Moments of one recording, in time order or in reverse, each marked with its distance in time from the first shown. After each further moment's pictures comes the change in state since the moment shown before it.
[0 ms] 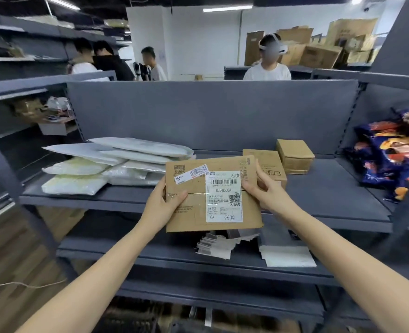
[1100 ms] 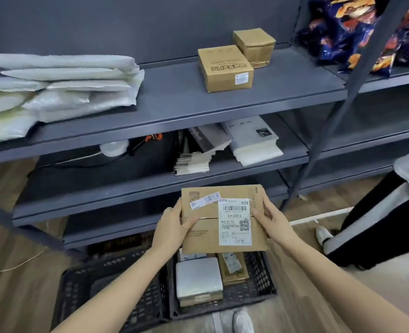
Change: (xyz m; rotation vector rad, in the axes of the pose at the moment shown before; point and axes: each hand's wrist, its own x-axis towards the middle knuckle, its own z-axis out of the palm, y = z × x) left_hand -0.143 -0.186 0.038 0.486 -0.505 -0.098; right_hand -0.216 0.191 0.118 0.013 0.326 0.558
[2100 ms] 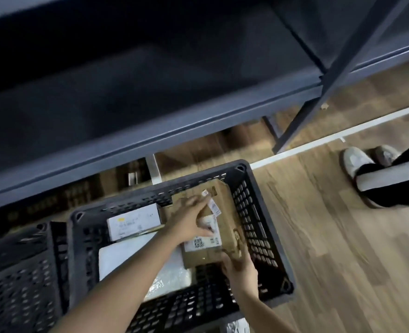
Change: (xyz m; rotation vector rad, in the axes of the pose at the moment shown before) left_hand 0.189 -0.261 0.477 0.337 -0.721 -0.004; right_hand 0.147 0.502 0.158 0.181 0.238 0.768
